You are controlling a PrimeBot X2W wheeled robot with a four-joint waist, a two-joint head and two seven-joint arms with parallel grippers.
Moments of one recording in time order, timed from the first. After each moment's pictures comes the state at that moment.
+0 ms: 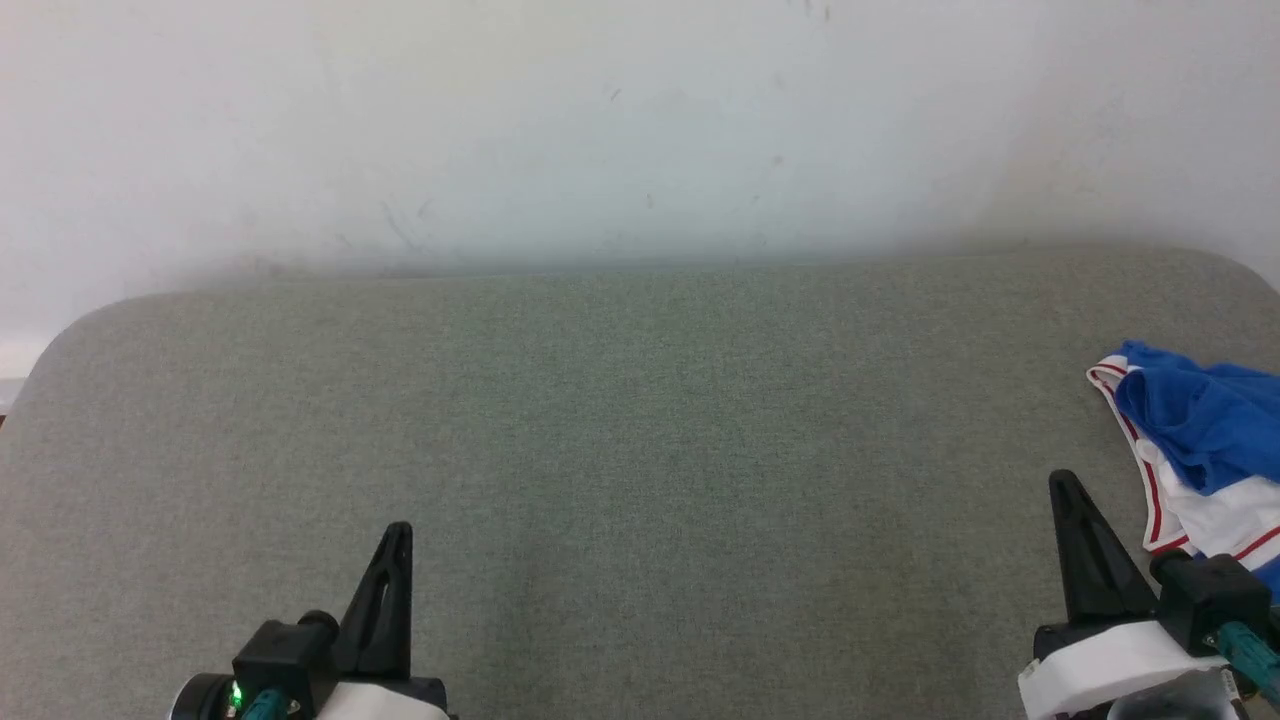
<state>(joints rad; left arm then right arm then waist) 0.15 0.15 -0.12 -0.05 -0.19 0.04 -0.17 0.09 -0.05 -0.08 0.03 0.04 0.13 -0.17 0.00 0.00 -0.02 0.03</state>
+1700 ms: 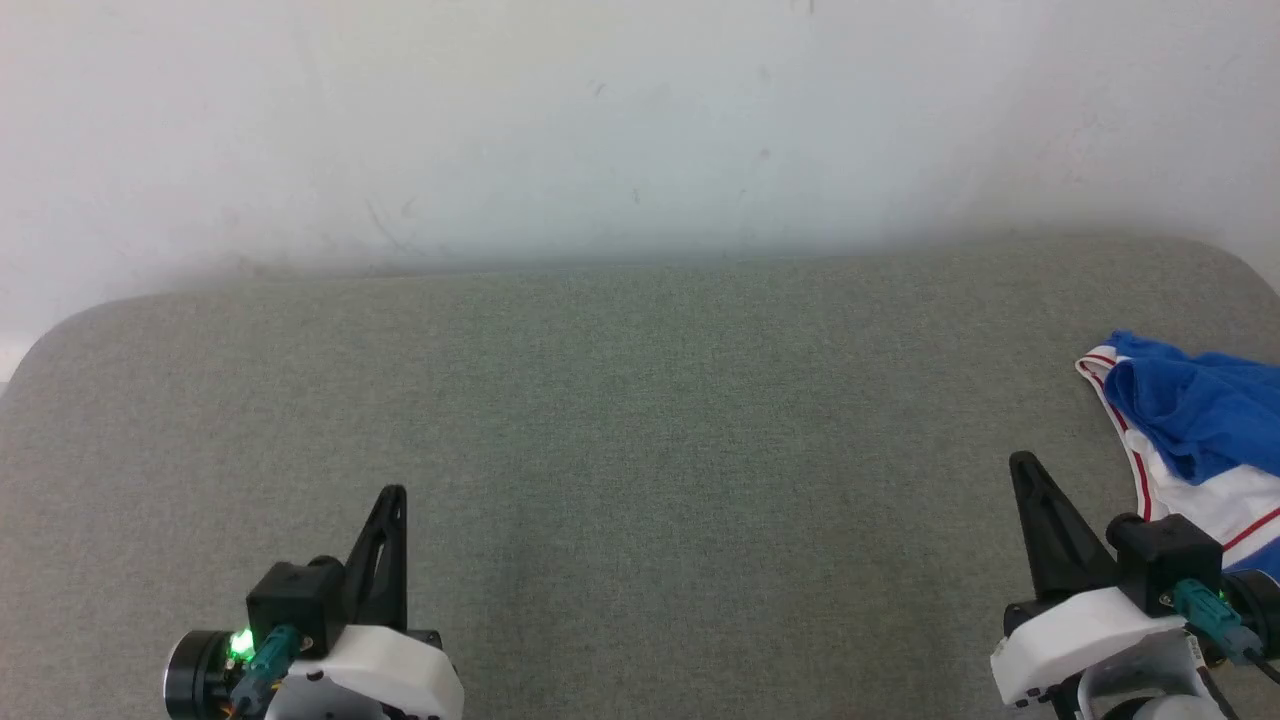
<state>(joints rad) 0.07 0.09 -0.05 -0.02 -0.09 0.02 -0.07 0.04 -0.05 -0.03 0.02 0.02 0.13 -0.07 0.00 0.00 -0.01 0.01</state>
